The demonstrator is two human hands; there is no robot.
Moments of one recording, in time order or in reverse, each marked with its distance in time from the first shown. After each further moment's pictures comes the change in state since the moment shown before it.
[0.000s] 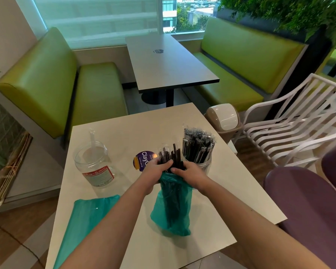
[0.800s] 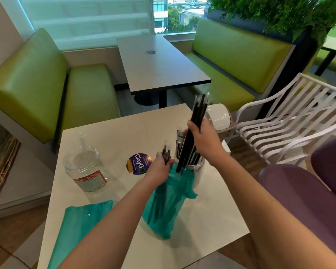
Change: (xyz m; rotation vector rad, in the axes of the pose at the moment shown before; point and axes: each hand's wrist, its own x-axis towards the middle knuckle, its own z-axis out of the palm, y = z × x) left_hand 0.018 0.015 0.035 0.739 0.139 0.113; right_hand -0.012 -0.085 -0.064 -0.041 0.431 -0.348
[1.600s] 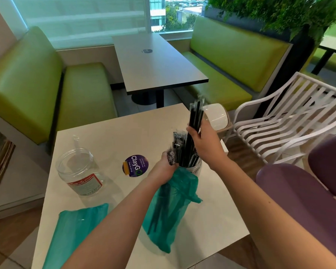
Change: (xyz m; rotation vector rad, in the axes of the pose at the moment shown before) left_hand 0.021 0.008 0.019 0.002 -0.122 -0.010; right_hand 0.014 0.027 -0.009 -0.265 0.049 -0.117
